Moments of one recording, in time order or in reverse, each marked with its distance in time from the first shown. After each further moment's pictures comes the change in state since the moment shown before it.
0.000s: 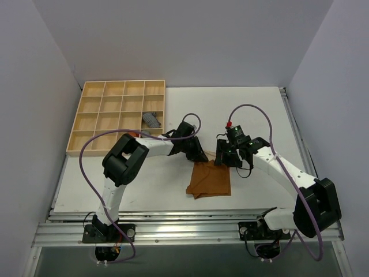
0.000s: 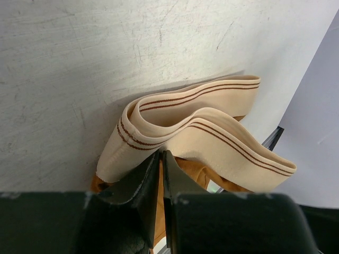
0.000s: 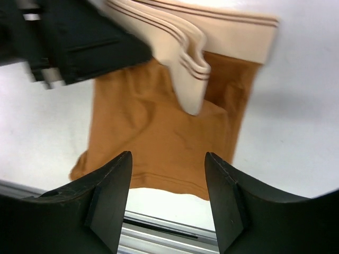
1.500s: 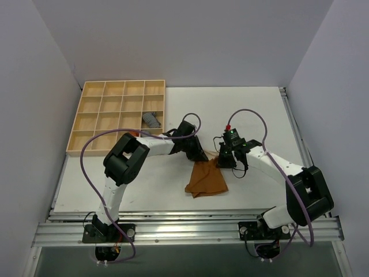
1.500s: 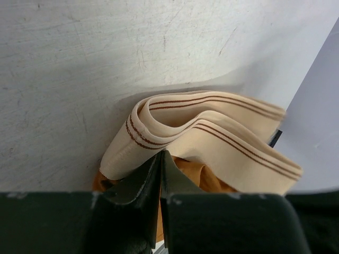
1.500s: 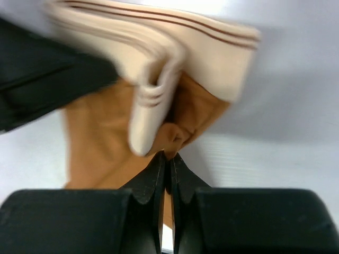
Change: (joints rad) left arm 0.005 0.014 0.029 -0.036 -0.002 -0.012; right arm -0.050 0.106 -0.136 0.174 -0.002 0.106
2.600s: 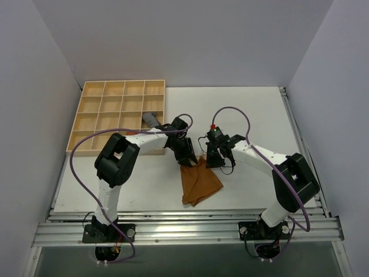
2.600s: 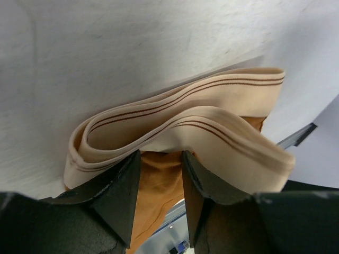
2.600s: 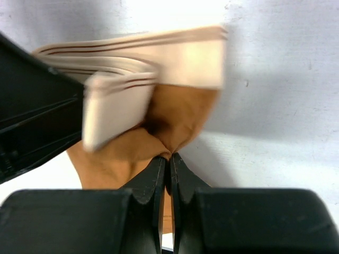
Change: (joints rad) left arm 0.053 -0.090 0.017 -0.354 -0.003 0.097; right arm 0.170 0.161 0.190 -0.056 0.045 0.036
